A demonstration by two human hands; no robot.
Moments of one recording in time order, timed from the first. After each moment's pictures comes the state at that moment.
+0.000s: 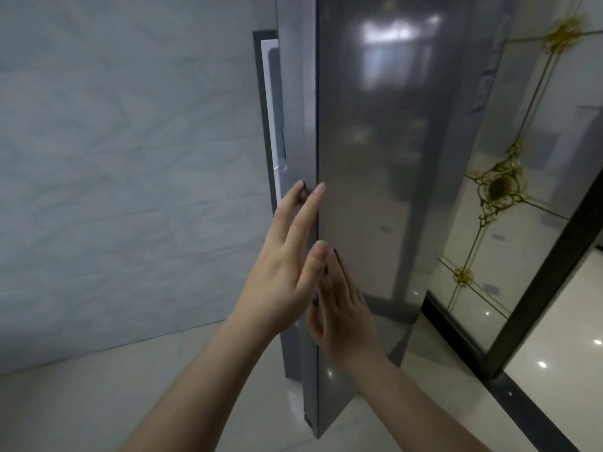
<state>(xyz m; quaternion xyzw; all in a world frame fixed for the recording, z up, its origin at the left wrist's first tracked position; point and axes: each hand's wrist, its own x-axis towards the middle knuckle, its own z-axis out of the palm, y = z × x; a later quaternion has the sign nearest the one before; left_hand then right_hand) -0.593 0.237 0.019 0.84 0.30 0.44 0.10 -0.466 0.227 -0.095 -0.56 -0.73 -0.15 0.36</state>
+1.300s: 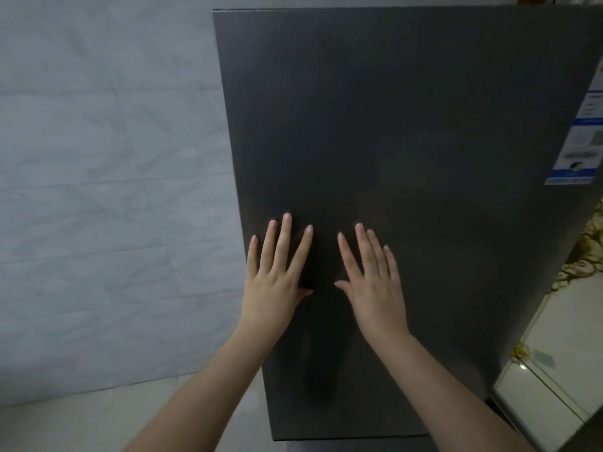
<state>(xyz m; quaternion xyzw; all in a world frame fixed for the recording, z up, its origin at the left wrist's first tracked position) -0.573 0.515 -0.028 0.79 0.51 0.24 -0.25 -0.388 0.487 -0.046 -0.63 -0.68 -0.27 0.25</state>
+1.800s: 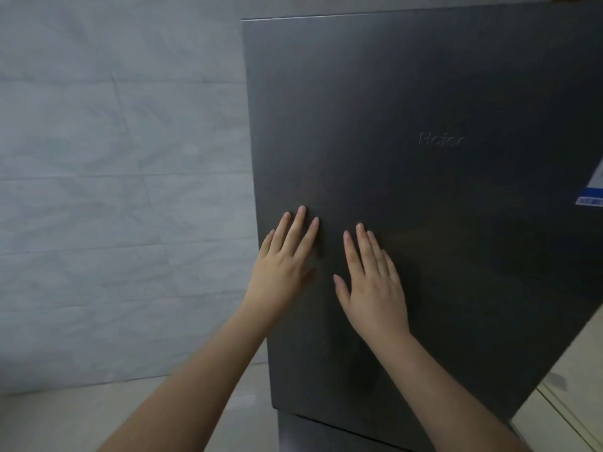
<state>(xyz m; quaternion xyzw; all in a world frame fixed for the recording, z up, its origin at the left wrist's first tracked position) -0.553 0.602 -0.022 0.82 0.49 0.23 -0.20 -0.382 0.542 -0.032 -0.66 -0.68 -0.21 0.23</state>
